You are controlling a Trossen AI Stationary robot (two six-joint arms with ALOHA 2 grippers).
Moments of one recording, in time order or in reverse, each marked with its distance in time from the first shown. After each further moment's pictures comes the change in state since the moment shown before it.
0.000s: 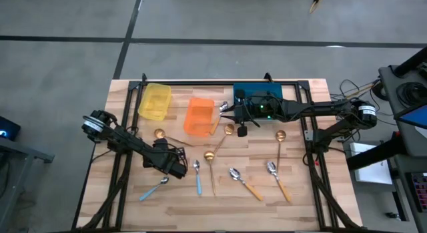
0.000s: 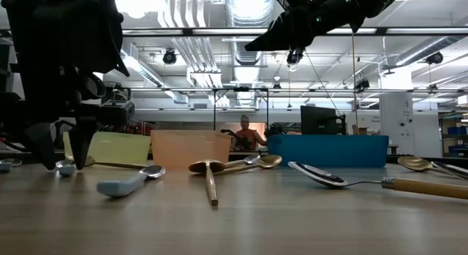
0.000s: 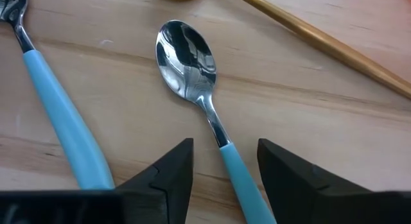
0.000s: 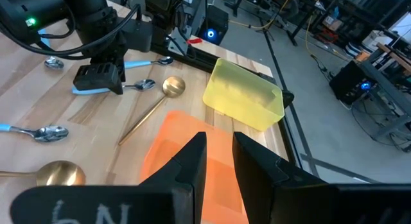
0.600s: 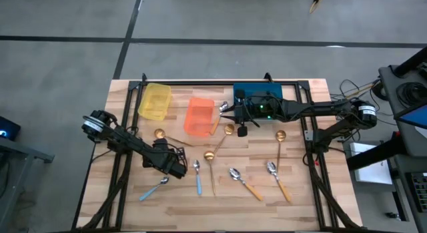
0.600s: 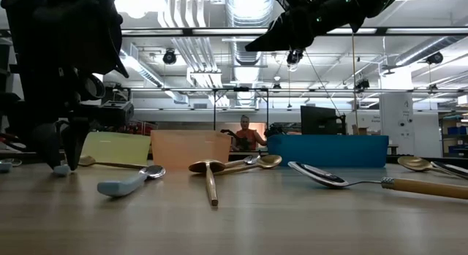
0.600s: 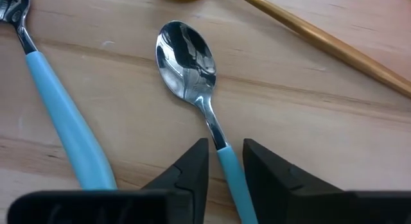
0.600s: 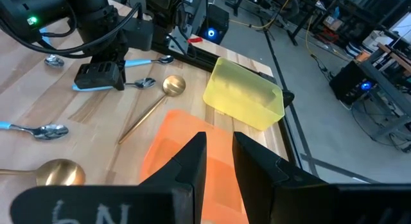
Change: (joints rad) left arm 0.000 0.000 -0.005 0.000 0.001 0.000; right arm 0.000 0.000 0.000 -0.004 0.000 -0.005
